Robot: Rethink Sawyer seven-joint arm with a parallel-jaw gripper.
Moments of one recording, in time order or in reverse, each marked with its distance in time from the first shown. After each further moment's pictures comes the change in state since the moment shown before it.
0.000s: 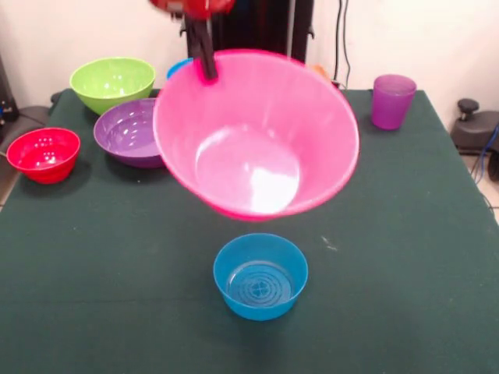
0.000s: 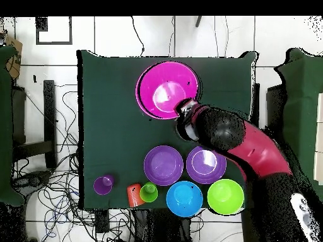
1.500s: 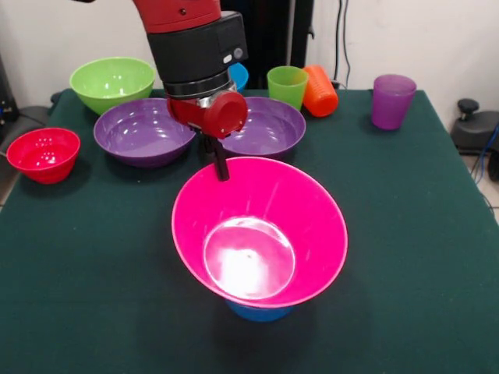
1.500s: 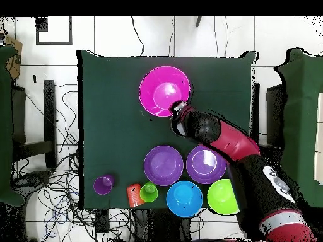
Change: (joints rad) arm 0.014 0.266 -0.004 -0.051 -0.073 -0.220 0.000
